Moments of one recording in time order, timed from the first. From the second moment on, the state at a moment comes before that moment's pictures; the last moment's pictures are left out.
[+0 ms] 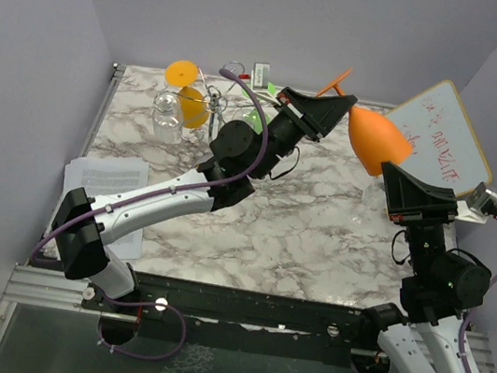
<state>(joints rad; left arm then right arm) -0.98 1.51 1.38 0.68 -0.22 -0.97 0.36 0.49 0.60 0.63 -0.14 0.95</state>
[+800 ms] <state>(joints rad) -0.98 1.42 1.38 0.70 -0.04 -0.28 0.36 0.39 0.93 0.08 -0.10 0.71</state>
